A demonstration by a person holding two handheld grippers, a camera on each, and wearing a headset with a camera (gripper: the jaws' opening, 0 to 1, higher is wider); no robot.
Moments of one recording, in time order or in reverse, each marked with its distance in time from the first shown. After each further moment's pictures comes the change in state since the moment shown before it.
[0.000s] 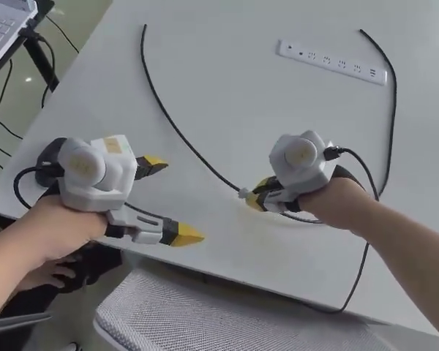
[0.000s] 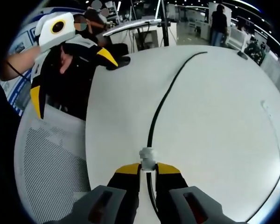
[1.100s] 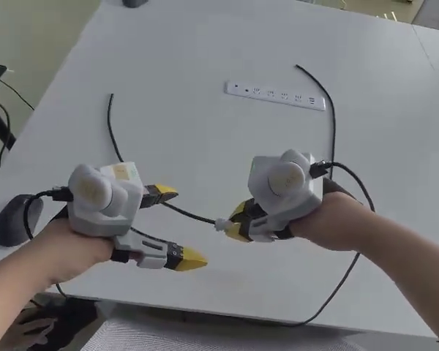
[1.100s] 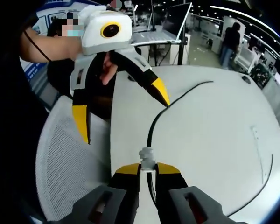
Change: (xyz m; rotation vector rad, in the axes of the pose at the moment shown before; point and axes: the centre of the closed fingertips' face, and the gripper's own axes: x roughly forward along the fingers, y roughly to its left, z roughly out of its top) left arm 0.039 -0.035 0.052 0.125 -0.035 -0.173; right arm -0.081 0.043 0.024 -0.159 -0.034 -0.001
